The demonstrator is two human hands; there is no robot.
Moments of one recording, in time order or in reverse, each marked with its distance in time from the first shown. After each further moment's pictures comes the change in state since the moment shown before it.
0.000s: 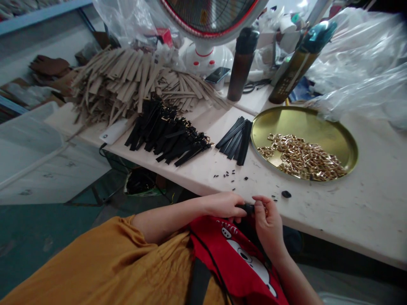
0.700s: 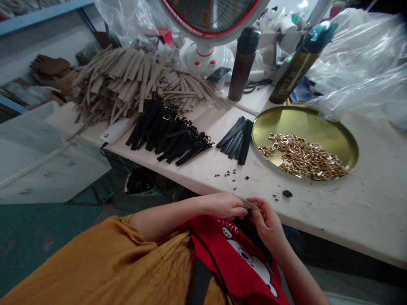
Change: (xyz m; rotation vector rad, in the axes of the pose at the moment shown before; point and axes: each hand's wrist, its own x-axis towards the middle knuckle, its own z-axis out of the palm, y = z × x) left_hand -0.009 0.002 -0.003 0.242 -0.002 0.060; right_hand 0.000 0.007 -0.010 -0.032 -0.263 -0.106
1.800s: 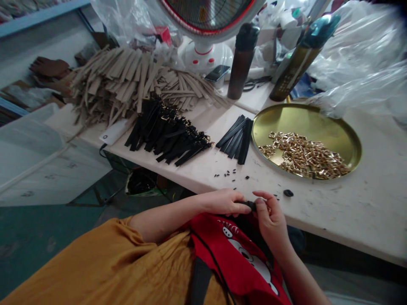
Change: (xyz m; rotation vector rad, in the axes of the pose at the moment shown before) left_hand 0.002 0.001 -0.004 -0.369 0.017 -0.086; right_hand 0.006 -0.018 0.006 0.141 0.180 0.089
